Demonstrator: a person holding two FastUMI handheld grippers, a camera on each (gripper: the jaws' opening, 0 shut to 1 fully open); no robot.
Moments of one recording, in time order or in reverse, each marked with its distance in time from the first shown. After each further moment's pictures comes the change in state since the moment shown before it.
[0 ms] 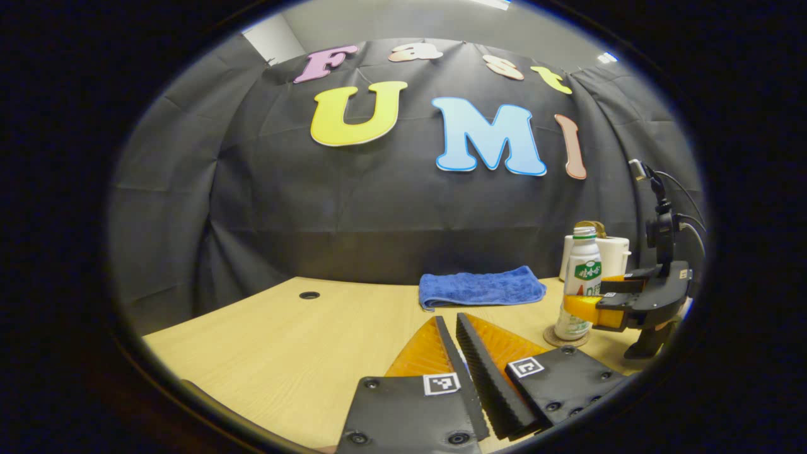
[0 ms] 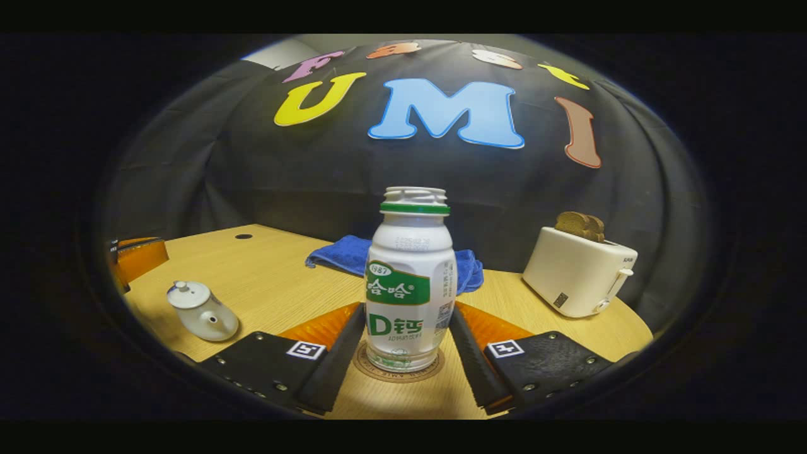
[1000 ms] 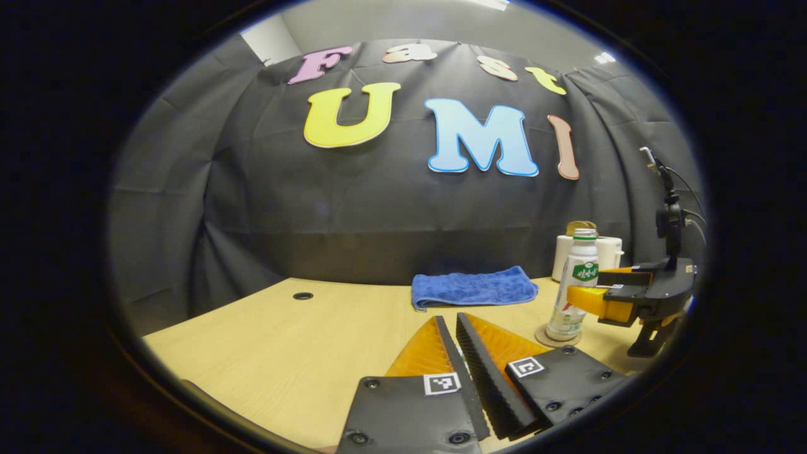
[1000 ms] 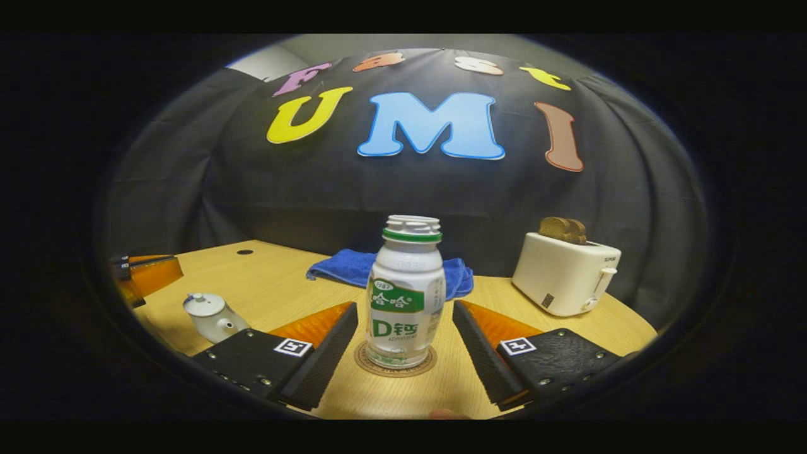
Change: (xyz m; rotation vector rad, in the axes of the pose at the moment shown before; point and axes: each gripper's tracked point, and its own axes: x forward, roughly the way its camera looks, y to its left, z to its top) left arm -0.007 -0.013 0.004 0.000 -0.009 -0.034; right arm -0.033 -0.010 0.013 0.055 -0.071 -0.023
